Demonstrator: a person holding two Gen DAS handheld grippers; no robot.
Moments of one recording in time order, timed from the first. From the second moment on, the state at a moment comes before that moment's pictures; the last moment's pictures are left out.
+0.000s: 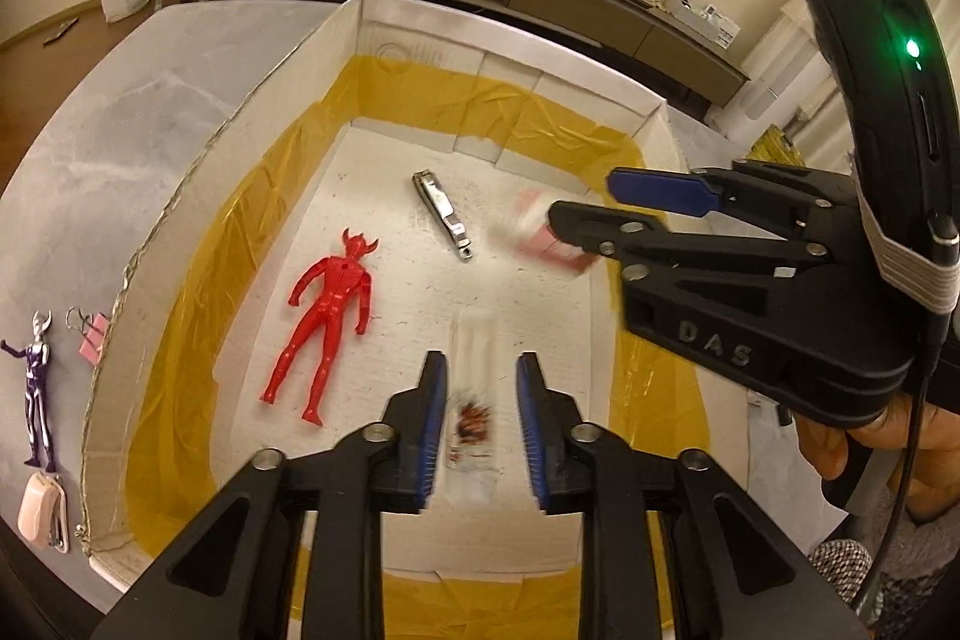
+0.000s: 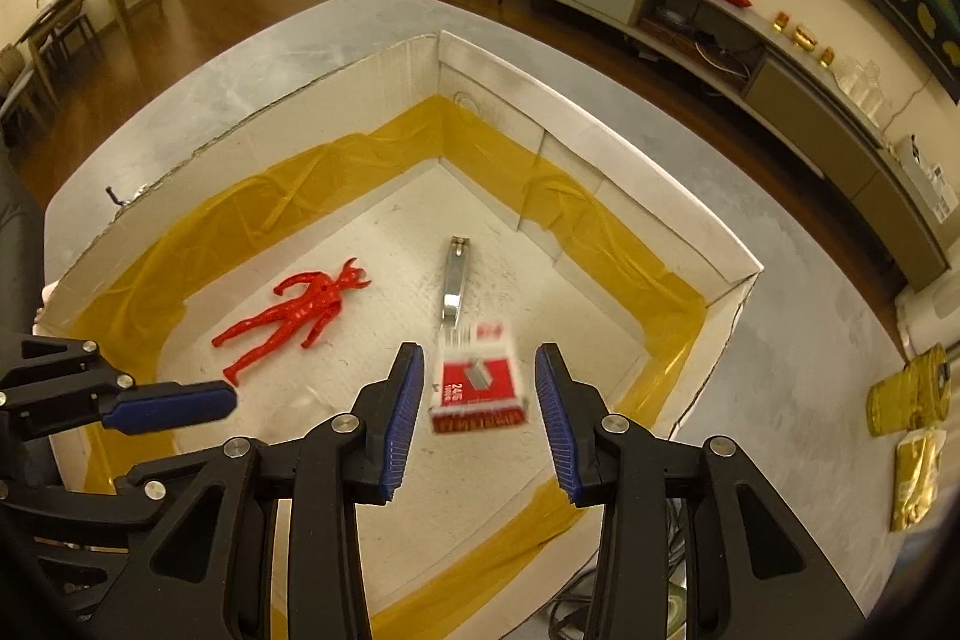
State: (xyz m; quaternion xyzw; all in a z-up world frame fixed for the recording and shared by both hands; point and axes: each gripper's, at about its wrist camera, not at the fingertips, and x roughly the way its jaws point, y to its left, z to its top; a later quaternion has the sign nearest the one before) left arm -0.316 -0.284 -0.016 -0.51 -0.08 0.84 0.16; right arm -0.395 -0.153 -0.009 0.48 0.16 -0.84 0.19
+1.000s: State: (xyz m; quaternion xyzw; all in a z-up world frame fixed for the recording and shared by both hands) left arm -0.224 -0.257 0.032 -0.48 -0.05 0.86 0.19; right arm -0.271 -0.104 0.045 0.44 0.07 -0.86 0.23
